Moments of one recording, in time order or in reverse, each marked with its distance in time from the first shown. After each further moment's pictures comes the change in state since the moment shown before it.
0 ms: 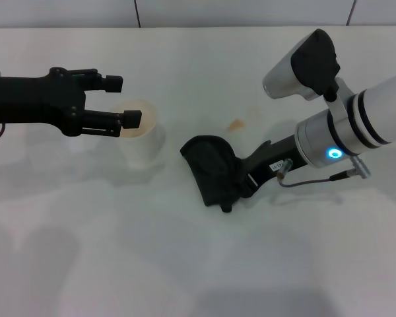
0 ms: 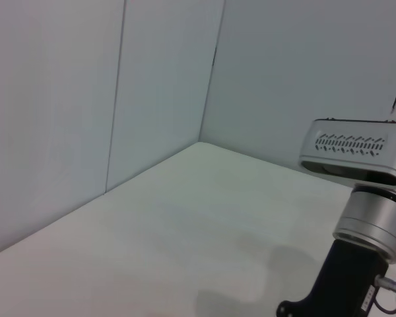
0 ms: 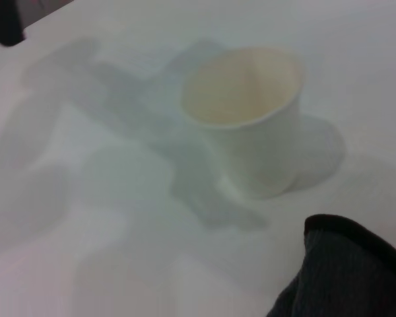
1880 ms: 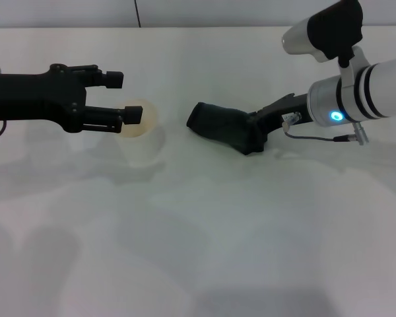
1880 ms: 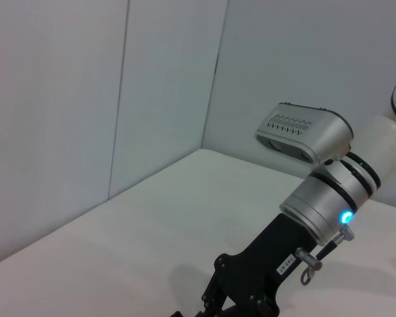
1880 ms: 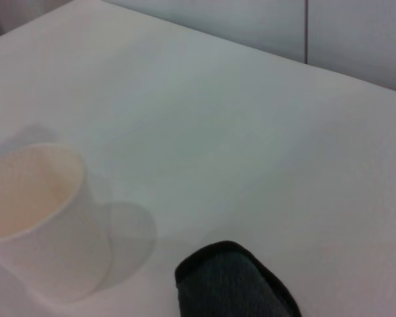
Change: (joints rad) left arm 0.001 -0.002 0.000 0.001 -0.017 -0.003 -0.003; right arm 0.054 -0.006 0.040 0.155 -0.014 0.313 0.043
